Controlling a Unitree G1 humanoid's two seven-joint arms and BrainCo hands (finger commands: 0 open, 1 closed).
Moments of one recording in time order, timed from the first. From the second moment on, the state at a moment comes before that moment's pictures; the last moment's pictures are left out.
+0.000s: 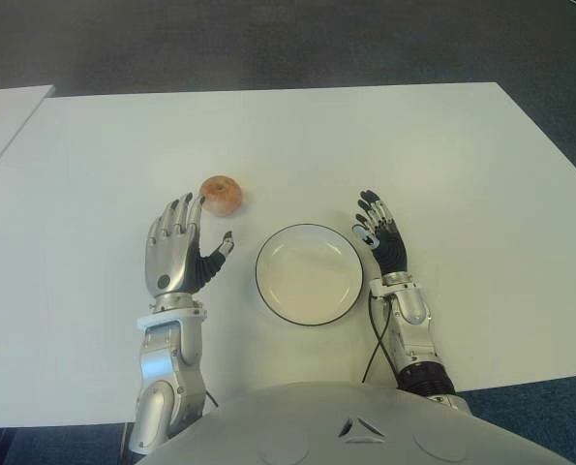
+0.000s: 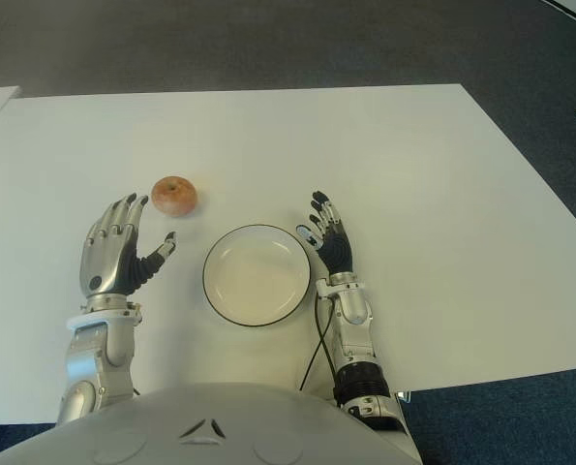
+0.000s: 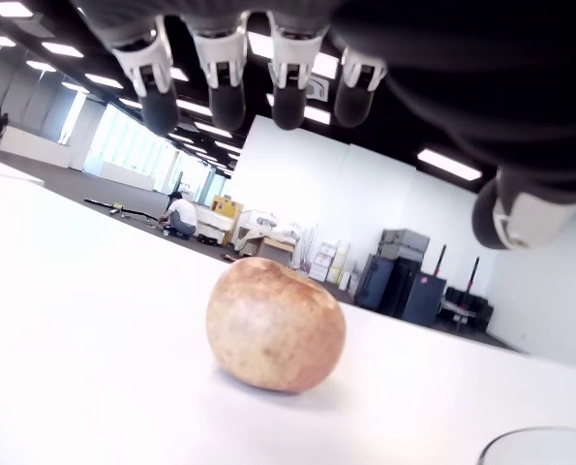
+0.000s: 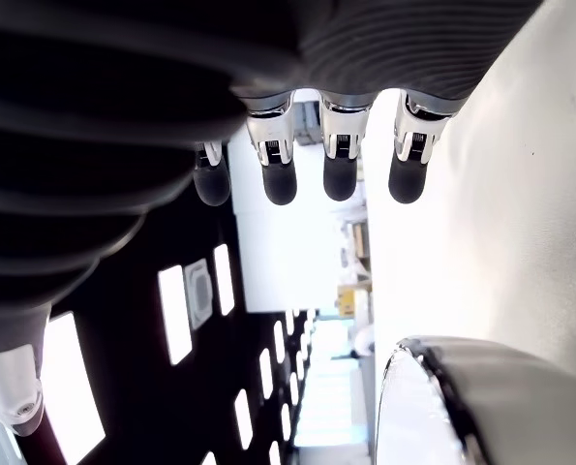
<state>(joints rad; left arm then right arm) 0.46 0.10 -0.14 -0.52 1.29 0.23 0.05 0.04 0.03 -0.02 0.45 0.06 -0.52 0.16</state>
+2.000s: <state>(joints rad) -0.05 0.58 -0.23 0.13 1.19 0.04 0.05 -0.07 0.04 -0.04 0.60 0.03 -0.57 0.15</state>
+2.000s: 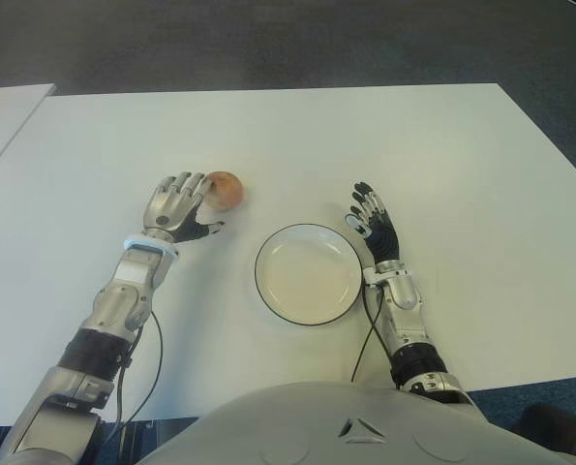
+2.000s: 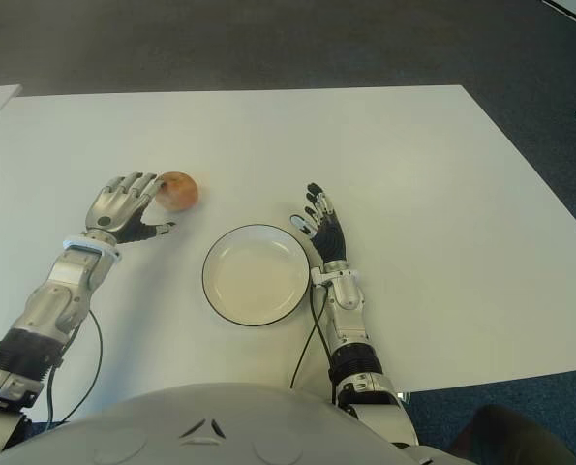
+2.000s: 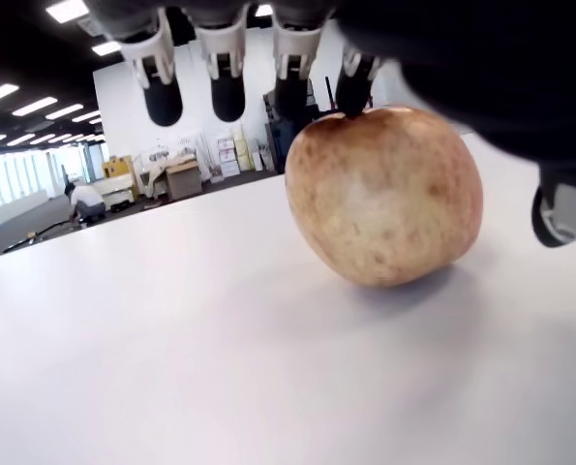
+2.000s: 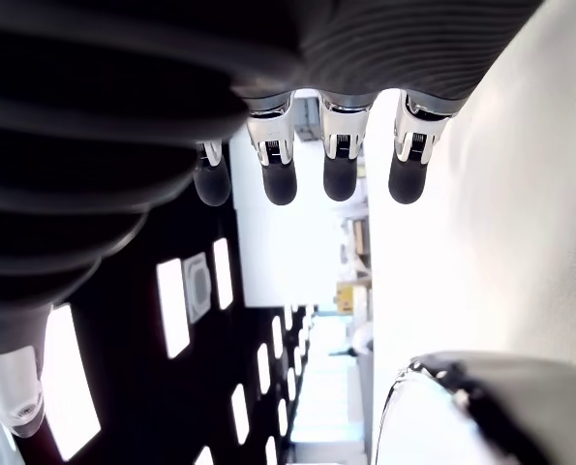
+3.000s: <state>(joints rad) -0.10 0.57 -0.29 0.21 1.12 0.09 0.19 -0.14 0.04 -0.09 0.68 0.04 -0.59 0.19</state>
